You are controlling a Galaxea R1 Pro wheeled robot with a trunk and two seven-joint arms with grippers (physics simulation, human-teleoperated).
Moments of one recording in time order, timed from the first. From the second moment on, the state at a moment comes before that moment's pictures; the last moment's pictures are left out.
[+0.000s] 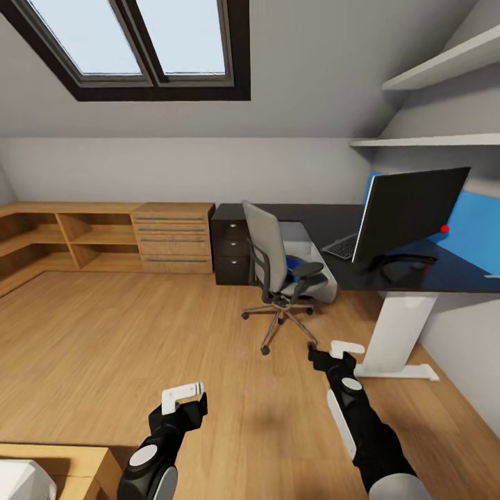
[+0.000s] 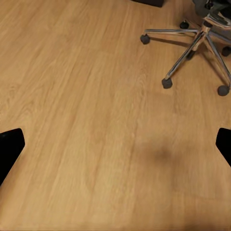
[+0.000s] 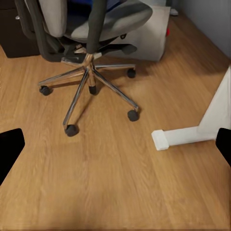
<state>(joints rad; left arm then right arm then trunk) -0.03 -0.13 -0.21 -1.62 0.20 0.52 0.41 -0.47 0.09 -0.02 -1.02 -0.02 0.23 -0.21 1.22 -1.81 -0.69</state>
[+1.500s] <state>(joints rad) -0.03 -0.13 -0.21 -1.62 0.20 0.53 0.41 -0.40 0.10 -0.02 -1.18 -0.02 0.24 -0.21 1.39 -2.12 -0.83</state>
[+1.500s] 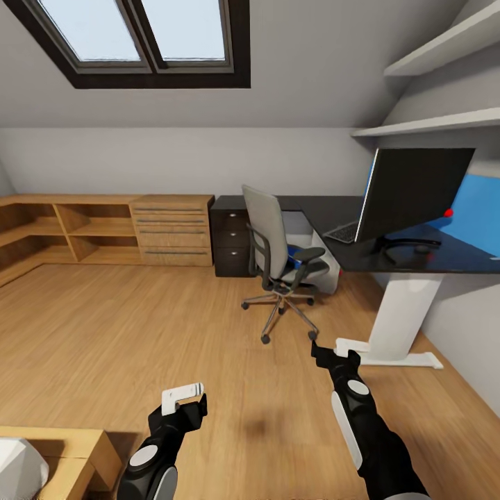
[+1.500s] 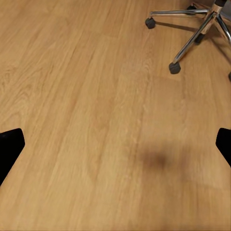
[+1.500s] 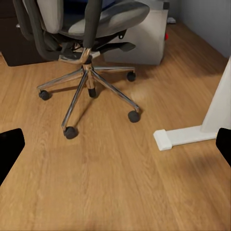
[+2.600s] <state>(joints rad) -0.03 -0.12 -0.21 -1.60 0.20 0.53 0.41 -0.40 0.10 -0.02 -1.18 -0.02 0.24 -0.21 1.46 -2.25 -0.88</state>
